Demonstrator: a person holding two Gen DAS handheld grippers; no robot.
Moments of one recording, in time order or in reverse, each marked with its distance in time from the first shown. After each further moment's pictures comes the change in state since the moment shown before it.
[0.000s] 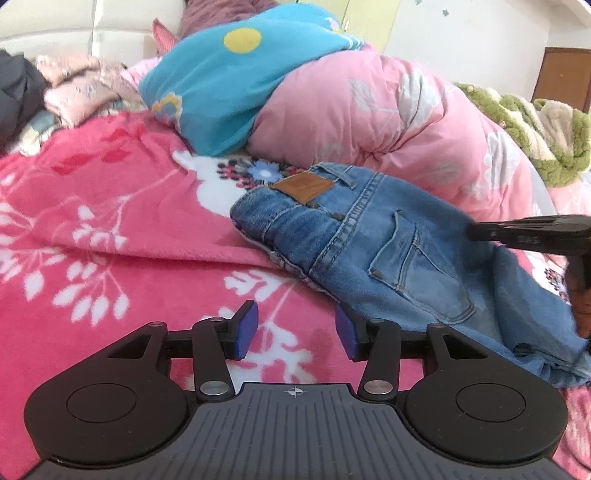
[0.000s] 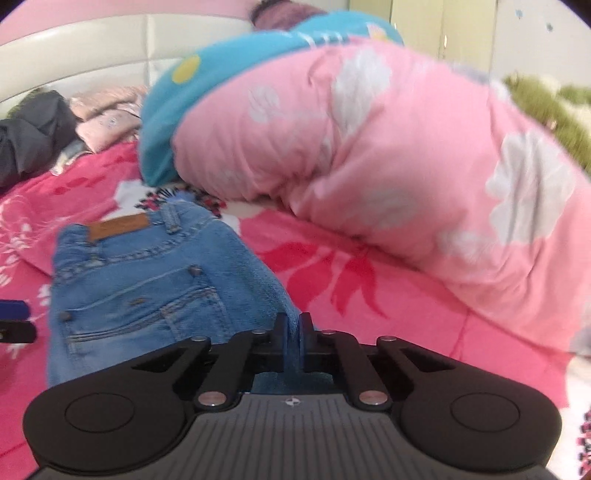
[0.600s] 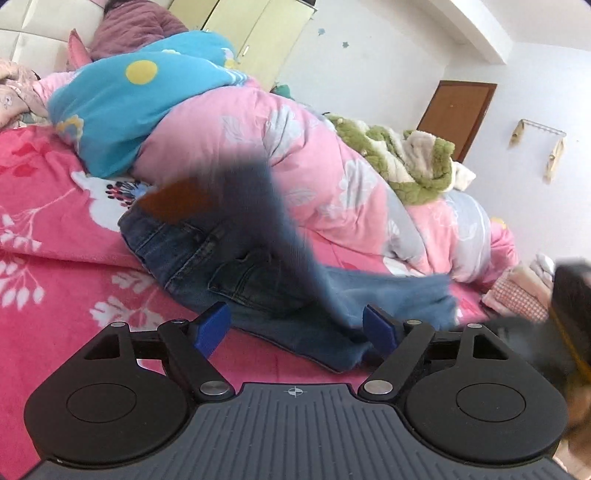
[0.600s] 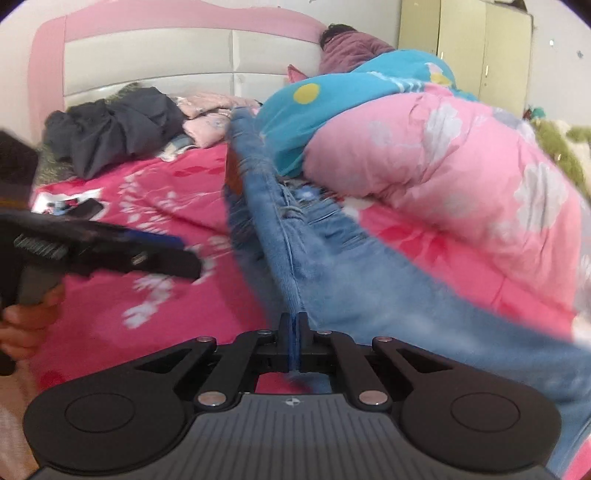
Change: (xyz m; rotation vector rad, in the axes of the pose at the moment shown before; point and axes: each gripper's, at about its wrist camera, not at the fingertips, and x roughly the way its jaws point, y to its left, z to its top) left arm -0.059 -0.013 -0.016 0.003 -0.078 -0.438; right arm -0.126 0.116 -0.071 -0.046 -0.030 0.170
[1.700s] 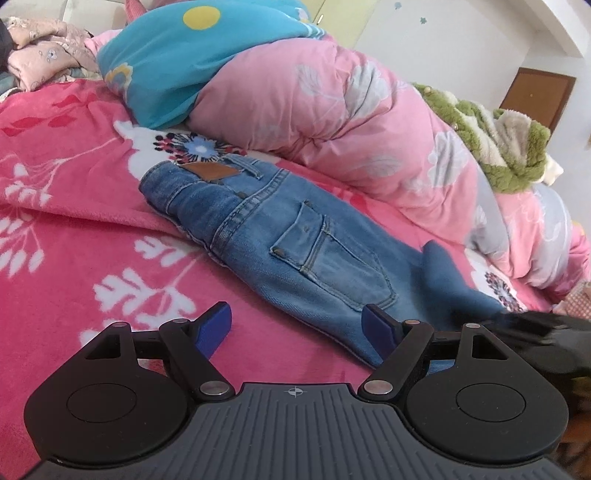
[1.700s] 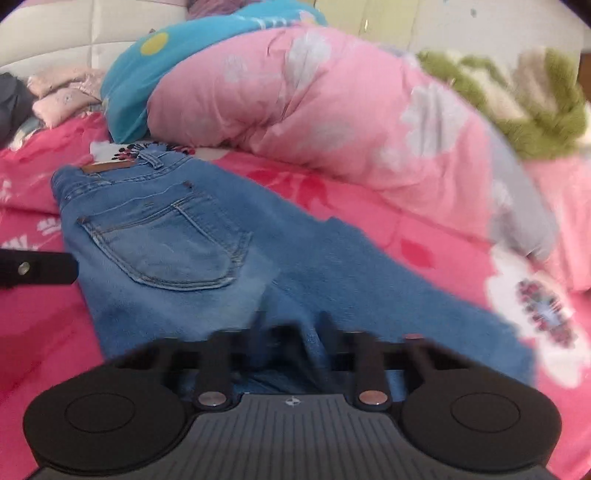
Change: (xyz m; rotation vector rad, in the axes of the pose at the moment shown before) left arm 0.062 0.017 -0.001 -0.101 0.100 0.245; right arm 0.066 -0.063 -0.017 0.129 0.080 -0.483
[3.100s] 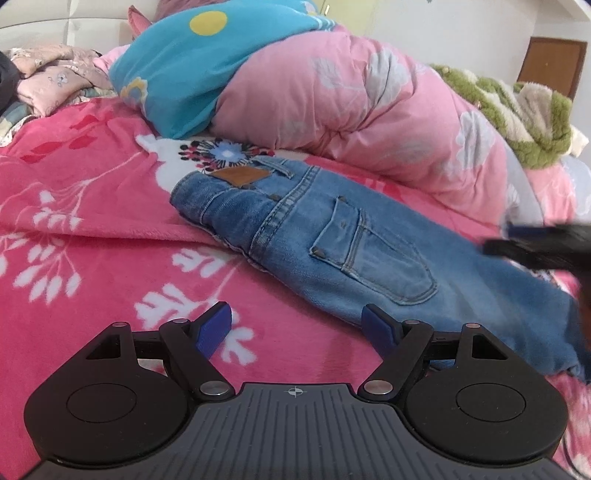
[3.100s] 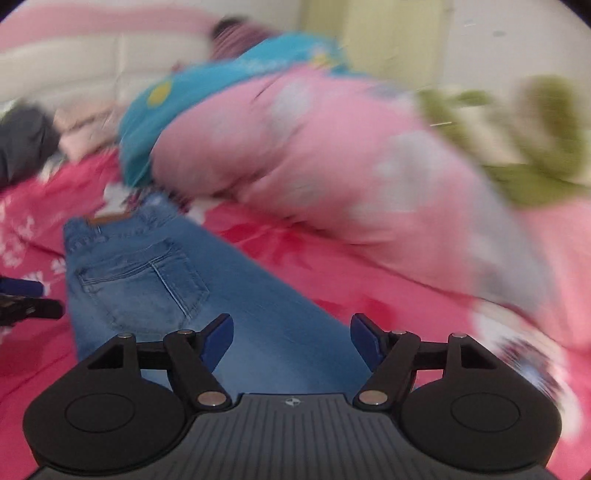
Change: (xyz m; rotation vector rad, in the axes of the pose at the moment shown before) left arm 0.005 0.000 0.005 0.094 0.035 0.132; right arm 0.025 -0.077 0.062 -0.057 -0.038 0.205
